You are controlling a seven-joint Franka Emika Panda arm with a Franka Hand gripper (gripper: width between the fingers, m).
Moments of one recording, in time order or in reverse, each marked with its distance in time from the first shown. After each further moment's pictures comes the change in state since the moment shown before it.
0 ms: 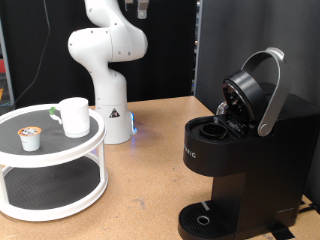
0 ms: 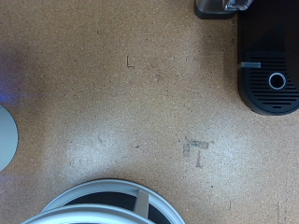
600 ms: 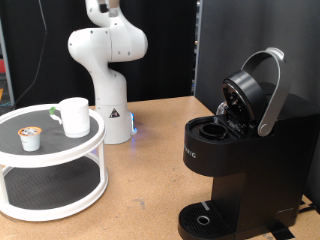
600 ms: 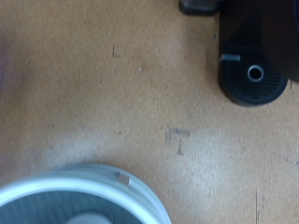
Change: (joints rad) arm -0.023 0.001 -0.155 0.002 -0.030 0.045 -0.171
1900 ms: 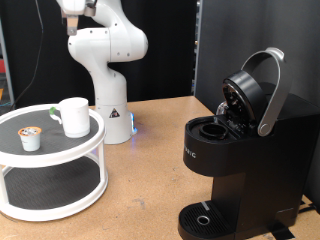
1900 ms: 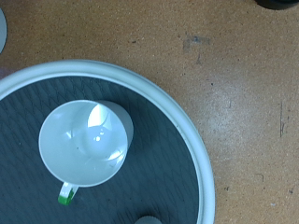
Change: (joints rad) arm -0.051 0.067 -0.076 -0.020 -0.203 0.071 -0.070
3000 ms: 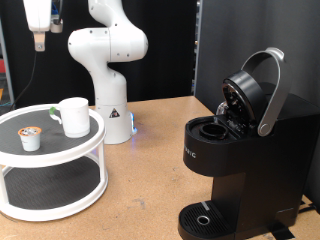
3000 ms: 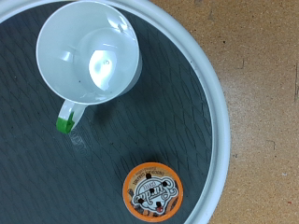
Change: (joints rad) arm -0.016 0.044 -0.142 -0.025 -0.074 0.096 -0.136
